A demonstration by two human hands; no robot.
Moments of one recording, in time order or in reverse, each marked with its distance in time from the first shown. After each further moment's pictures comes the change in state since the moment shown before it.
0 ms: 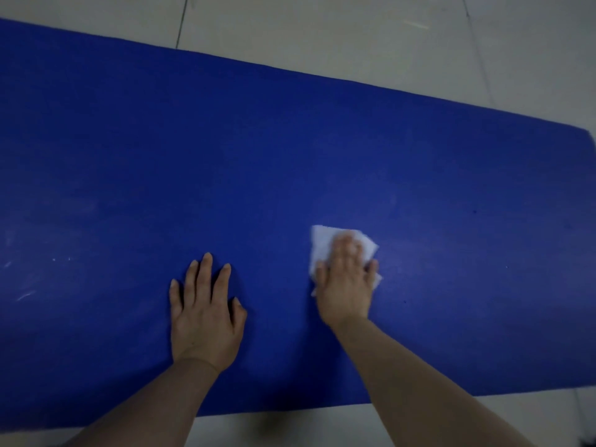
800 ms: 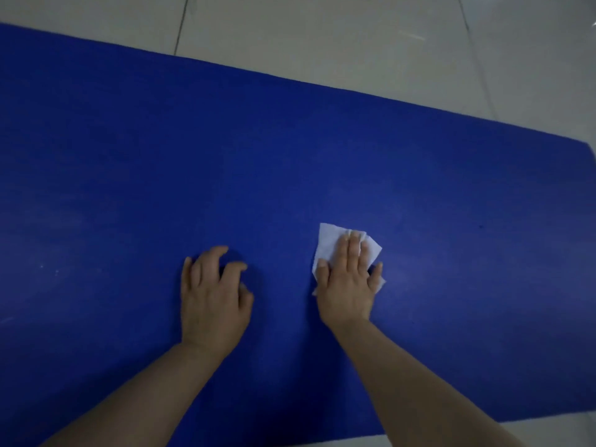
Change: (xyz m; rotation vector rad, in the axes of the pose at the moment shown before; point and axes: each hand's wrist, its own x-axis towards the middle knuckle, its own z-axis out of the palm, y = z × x) left_hand 0.054 0.012 -0.012 -0.226 0.186 0.082; right_hand 0.028 -0.012 -0.002 0.046 -0.012 0.042
